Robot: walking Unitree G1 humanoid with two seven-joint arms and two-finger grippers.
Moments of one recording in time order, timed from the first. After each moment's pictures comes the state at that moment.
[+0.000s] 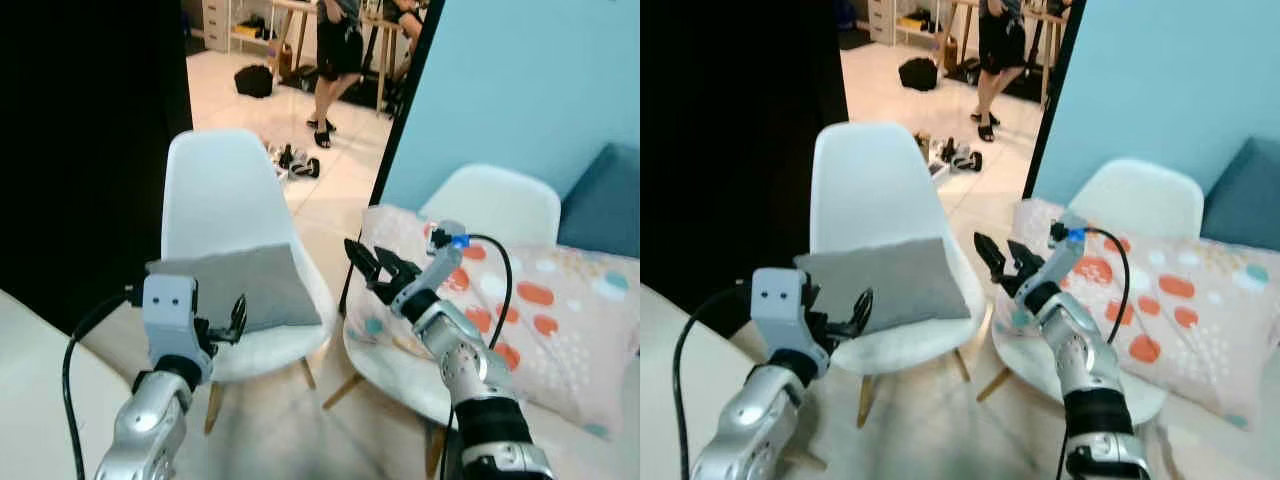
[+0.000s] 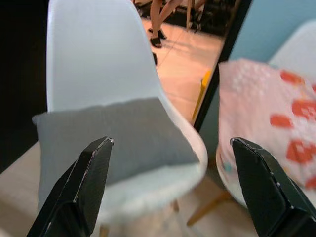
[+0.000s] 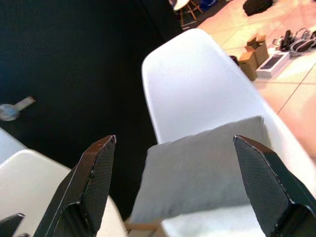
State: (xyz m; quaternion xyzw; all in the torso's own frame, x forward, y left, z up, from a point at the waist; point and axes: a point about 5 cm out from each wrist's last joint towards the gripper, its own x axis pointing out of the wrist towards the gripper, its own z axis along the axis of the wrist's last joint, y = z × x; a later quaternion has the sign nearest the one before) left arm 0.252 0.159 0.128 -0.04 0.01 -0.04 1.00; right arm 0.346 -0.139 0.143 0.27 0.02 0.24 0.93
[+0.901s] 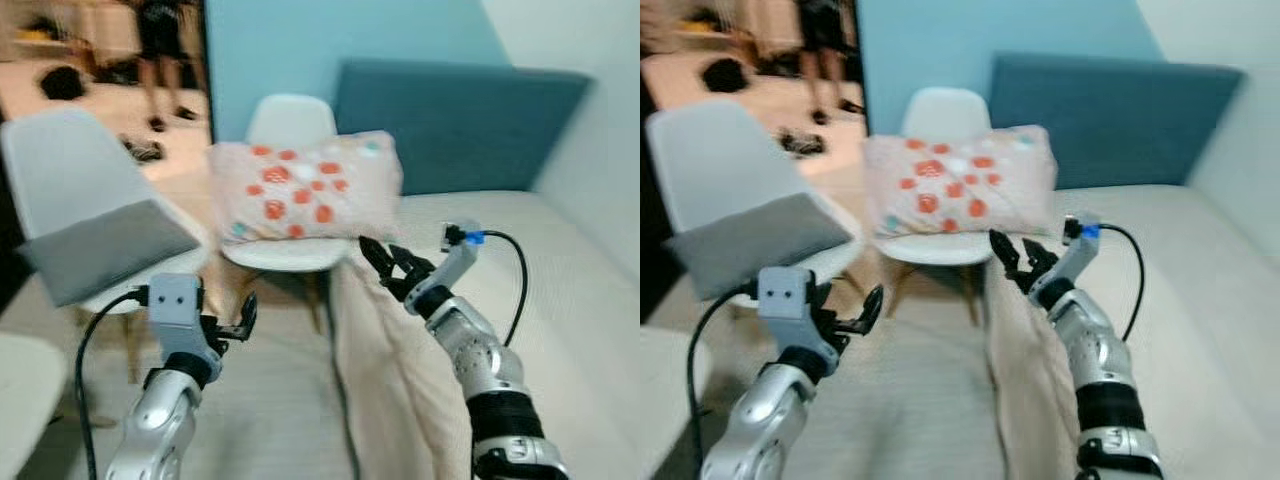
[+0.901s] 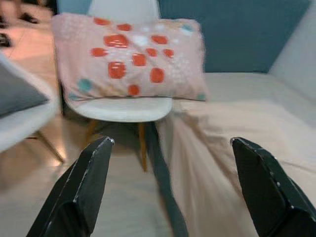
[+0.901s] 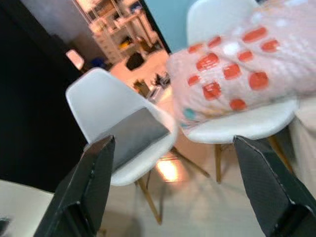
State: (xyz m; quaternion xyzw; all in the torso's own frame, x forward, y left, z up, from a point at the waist) left arm 0.253 0.158 0.126 -0.07 0.00 -0.04 1.00; right arm 0.344 -0.145 0.133 0.28 0.03 0.22 0.93
